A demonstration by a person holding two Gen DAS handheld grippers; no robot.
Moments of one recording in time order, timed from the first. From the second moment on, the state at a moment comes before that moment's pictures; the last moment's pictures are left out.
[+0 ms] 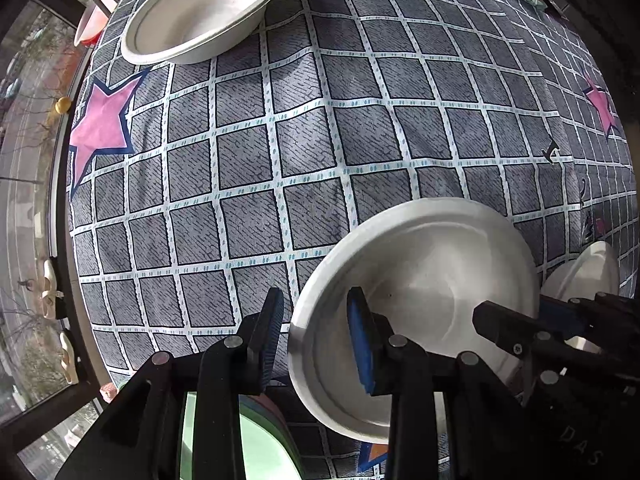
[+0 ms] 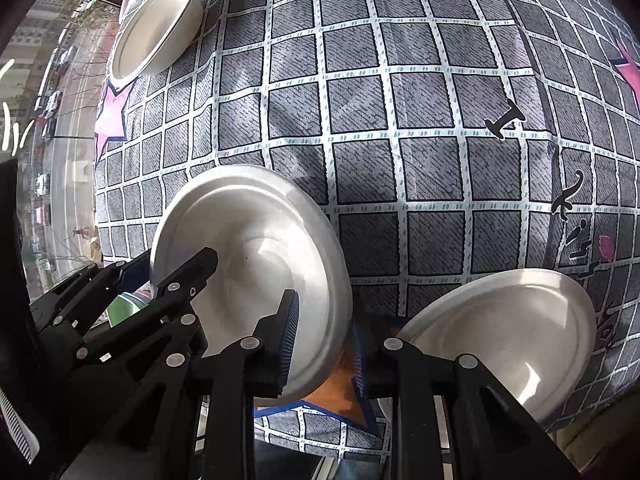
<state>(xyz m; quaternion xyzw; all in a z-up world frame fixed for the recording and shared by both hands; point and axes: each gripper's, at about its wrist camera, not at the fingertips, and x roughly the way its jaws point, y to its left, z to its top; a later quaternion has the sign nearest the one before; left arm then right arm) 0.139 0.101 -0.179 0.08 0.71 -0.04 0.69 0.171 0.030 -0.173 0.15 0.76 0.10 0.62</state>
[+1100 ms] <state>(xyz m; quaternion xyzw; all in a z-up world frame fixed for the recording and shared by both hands) 0.099 0.022 -0.114 0.14 0.67 -0.16 0.71 0.125 -0.084 -0.106 0.22 0.72 0.03 0.66</state>
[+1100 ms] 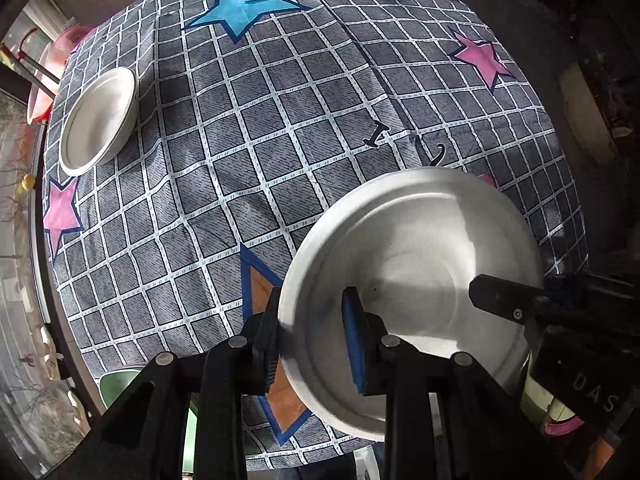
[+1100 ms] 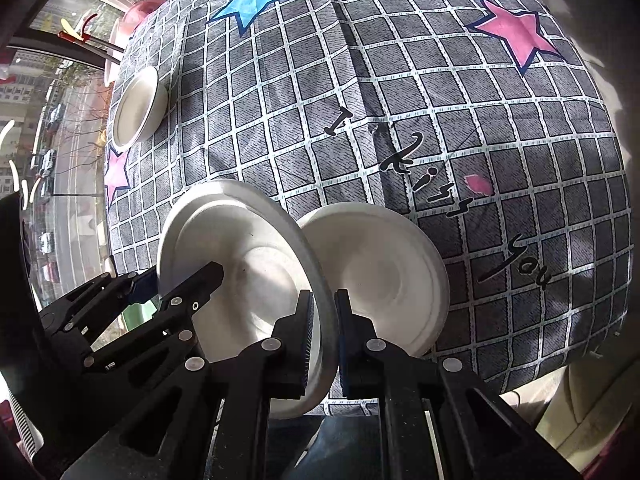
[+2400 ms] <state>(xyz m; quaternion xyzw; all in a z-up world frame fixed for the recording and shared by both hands) 0.113 0.073 -0.093 0.05 0.68 -0.11 0.72 0.151 -0.095 -0.105 0.20 0.72 -0.01 0.67</state>
